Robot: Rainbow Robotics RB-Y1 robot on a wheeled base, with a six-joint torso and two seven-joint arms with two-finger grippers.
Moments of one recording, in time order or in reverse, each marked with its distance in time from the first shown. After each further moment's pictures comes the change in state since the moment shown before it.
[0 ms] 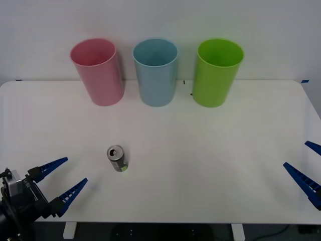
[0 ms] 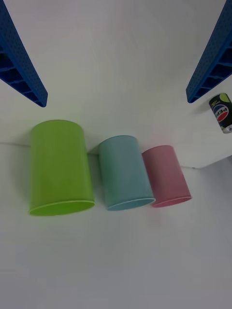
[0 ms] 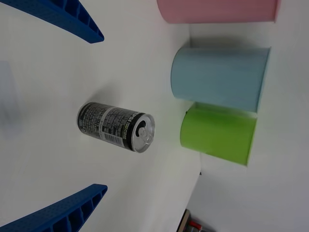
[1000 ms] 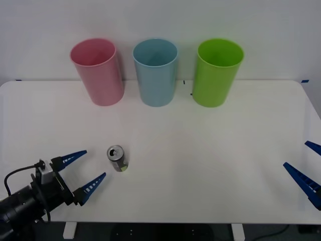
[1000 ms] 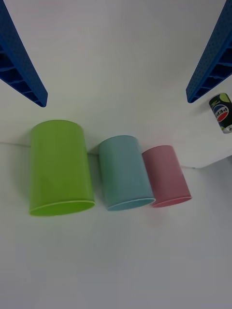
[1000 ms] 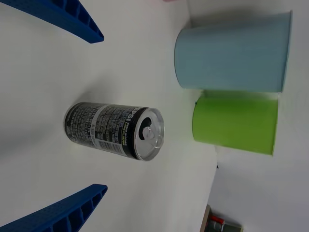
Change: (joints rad) right arm 0.000 0.000 0.000 0.000 0.000 0.000 0.000; left arm -0.160 -0.001 -0.111 0.167 -0.039 0.051 -0.160
